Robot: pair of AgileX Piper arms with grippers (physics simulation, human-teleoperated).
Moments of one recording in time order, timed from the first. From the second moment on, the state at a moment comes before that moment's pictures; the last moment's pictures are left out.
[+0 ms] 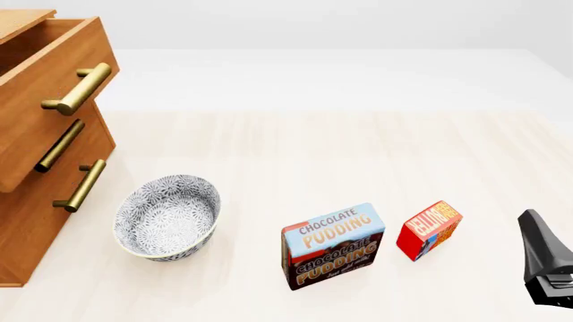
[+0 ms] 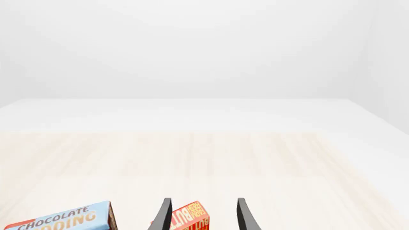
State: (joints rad) left arm -0.02 1.25 -1.73 1.05 0.15; right arm 0.00 0.00 0.00 0.00 0.00
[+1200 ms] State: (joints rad) left arm 0.03 1.32 -1.52 0.89 0.09; right arm 0.00 0.00 0.00 0.00 0.00
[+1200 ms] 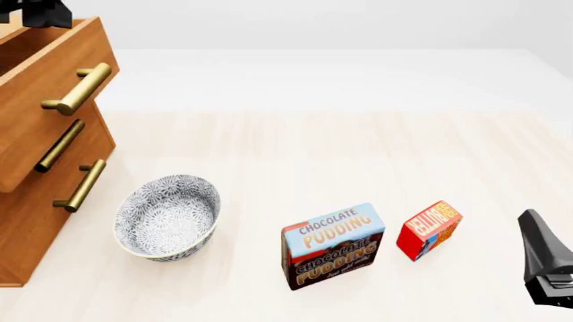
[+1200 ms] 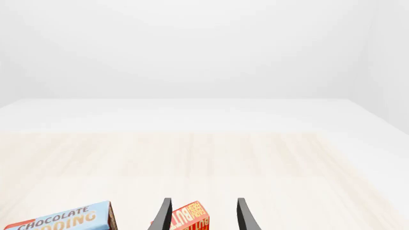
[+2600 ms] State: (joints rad) left arm 0.07 1.32 -1.34 0.75 0.05; right arm 0.00 0.00 0.00 0.00 0.00
